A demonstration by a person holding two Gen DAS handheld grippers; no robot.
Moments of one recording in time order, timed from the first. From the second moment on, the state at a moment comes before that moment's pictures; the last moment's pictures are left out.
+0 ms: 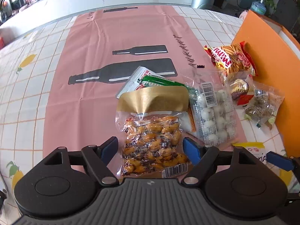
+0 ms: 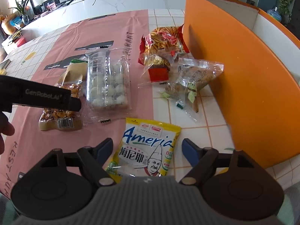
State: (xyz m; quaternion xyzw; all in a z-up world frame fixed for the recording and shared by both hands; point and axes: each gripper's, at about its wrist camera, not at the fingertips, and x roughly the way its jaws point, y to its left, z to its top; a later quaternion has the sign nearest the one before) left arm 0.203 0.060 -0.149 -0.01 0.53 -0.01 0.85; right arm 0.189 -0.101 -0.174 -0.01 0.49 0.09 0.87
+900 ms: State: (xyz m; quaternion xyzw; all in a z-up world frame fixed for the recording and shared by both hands) left arm 0.175 0.058 -0.116 0.00 0.51 -0.03 0.86; right arm 0.168 -0.101 -0.152 -0.02 0.46 0.09 0.88
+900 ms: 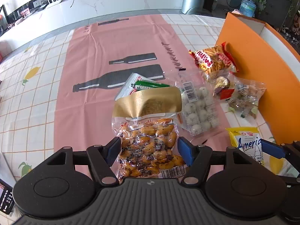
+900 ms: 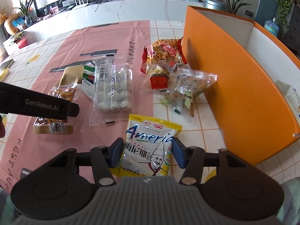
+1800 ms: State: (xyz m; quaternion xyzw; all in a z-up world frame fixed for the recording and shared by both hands) left arm 0.143 -0.059 0.000 0.09 0.41 -0.13 0.90; right arm 0.129 -0.216 -0.032 0.04 0.35 0.11 0.93
